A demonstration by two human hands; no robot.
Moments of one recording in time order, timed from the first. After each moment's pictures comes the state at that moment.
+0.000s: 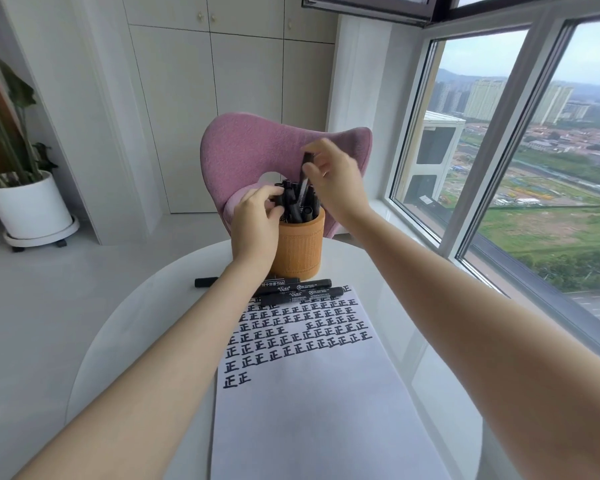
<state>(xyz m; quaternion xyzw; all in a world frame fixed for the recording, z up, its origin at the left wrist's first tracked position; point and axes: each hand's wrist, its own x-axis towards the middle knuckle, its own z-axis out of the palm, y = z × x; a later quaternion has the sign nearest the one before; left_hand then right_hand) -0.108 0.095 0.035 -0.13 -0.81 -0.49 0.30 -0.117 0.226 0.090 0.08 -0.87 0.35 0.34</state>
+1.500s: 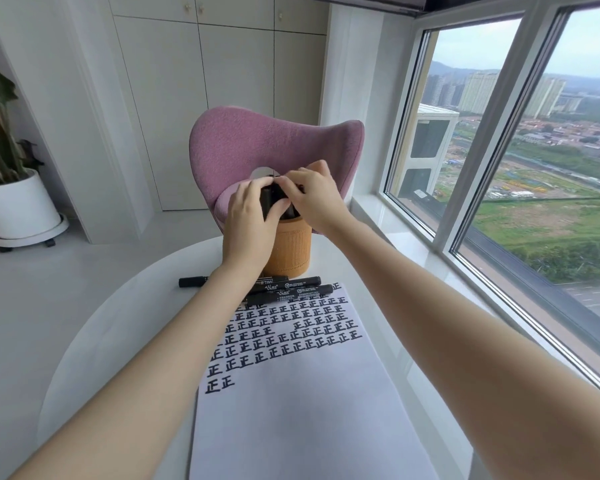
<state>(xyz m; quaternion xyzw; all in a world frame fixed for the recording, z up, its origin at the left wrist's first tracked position) -0.112 0.104 0.024 -0.18 -0.82 -0.45 0.30 -0.124 0.228 0.060 0.13 -0.91 0.29 0.26</state>
